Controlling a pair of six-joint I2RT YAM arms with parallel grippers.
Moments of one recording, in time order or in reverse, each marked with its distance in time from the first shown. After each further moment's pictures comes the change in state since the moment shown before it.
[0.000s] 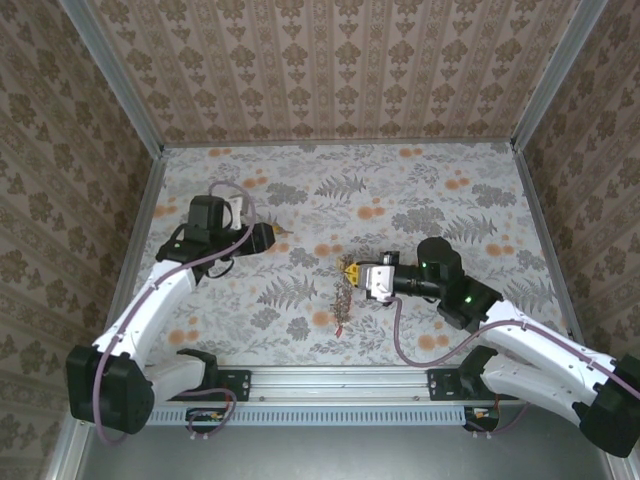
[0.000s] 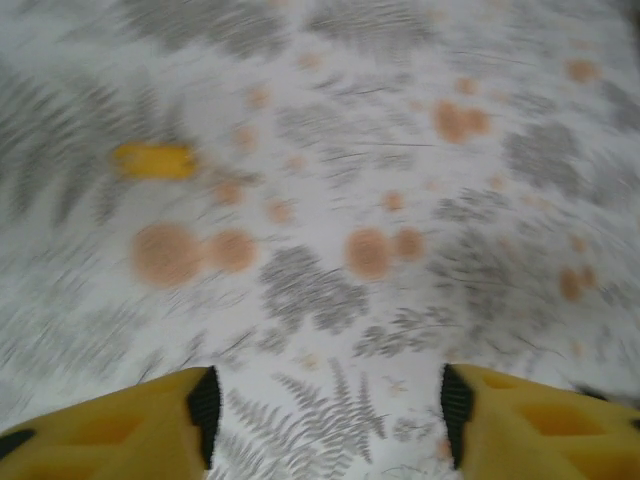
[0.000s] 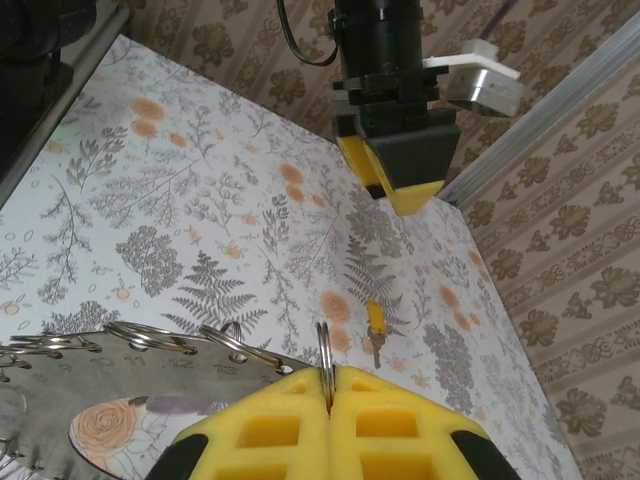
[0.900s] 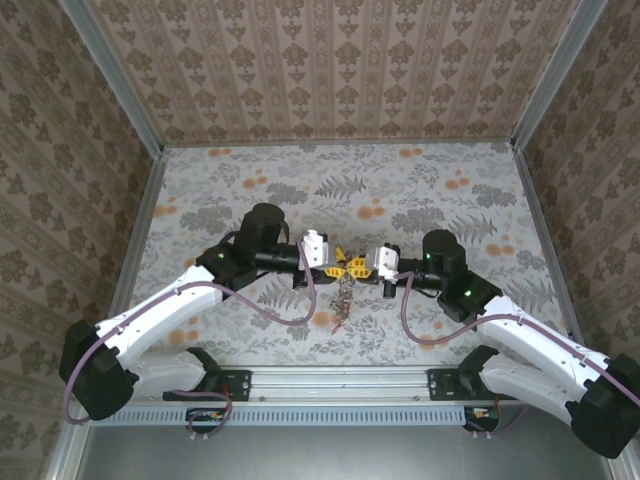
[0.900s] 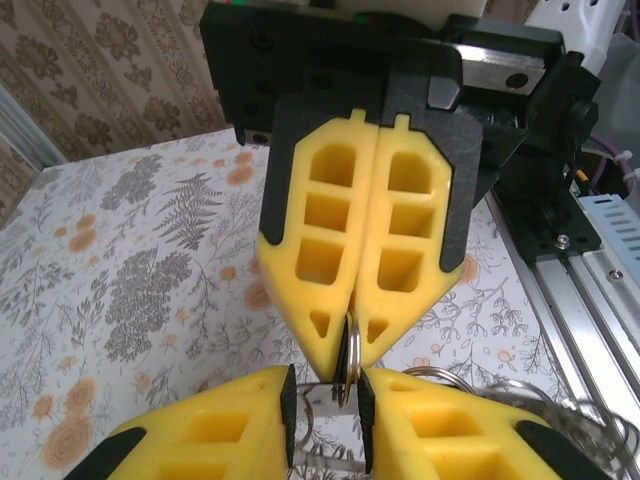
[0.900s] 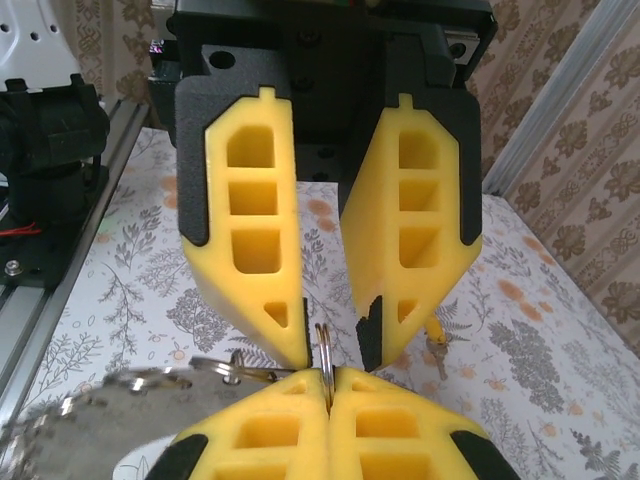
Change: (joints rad) left arm -0.468 0.055 0.059 0.224 0.349 0.909; right arm -0.072 0.031 0.000 0.066 -0.145 0.270
